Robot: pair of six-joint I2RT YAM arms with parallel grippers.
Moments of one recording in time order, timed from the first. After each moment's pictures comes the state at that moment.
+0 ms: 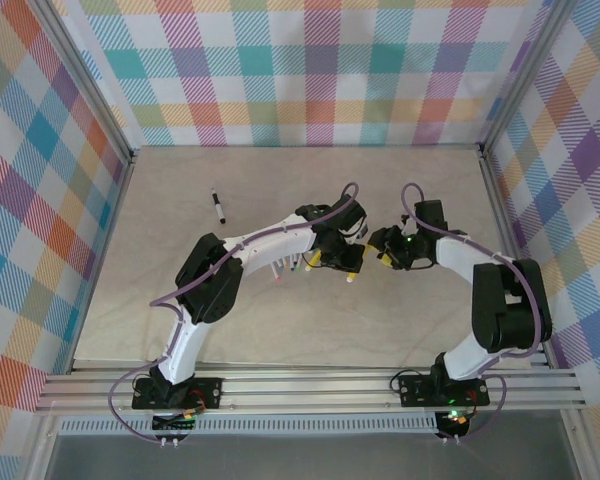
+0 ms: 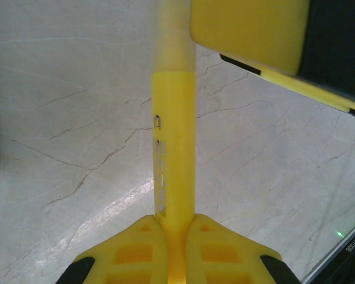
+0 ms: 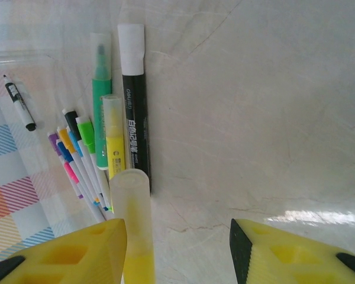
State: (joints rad) left arm -0.87 2.14 1.77 -0.78 0.30 -0.50; right arm 0.12 1.58 0.83 -0.27 -0.60 0.77
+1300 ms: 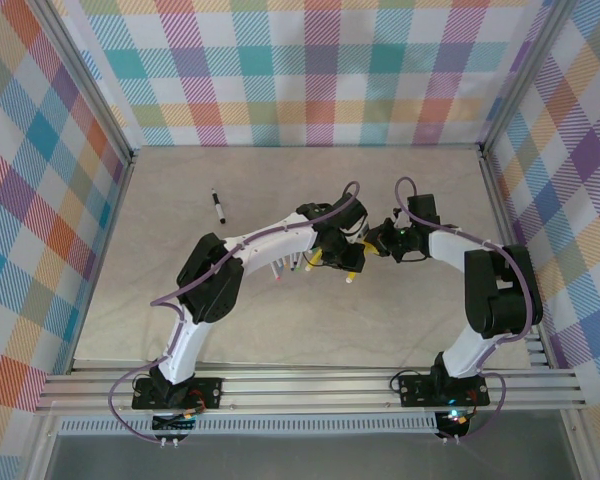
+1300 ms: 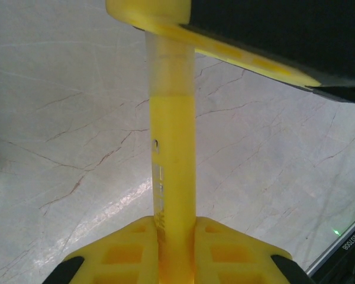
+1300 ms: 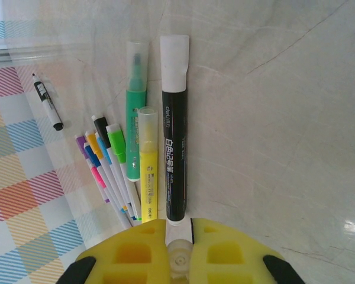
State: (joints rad) left arm -0.87 2.15 1.80 -0.81 0.30 -0.49; right arm 0.15 1.67 0.89 -0.18 -0.67 0.83
